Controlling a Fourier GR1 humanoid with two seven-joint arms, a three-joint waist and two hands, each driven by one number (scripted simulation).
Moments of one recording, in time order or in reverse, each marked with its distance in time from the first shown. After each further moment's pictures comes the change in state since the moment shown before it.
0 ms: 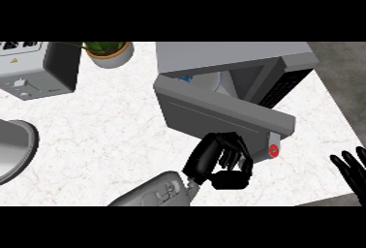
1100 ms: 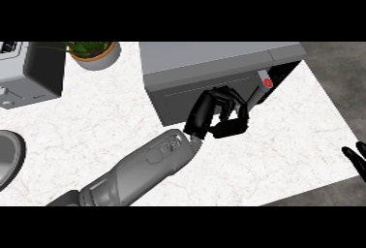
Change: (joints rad) left arm -0.269 -0.008 0.111 0.239 0.338 0.057 -0.128; right arm -0.036 -0.067 -0.025 -0.127 -0.140 -0.089 0.158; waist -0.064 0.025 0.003
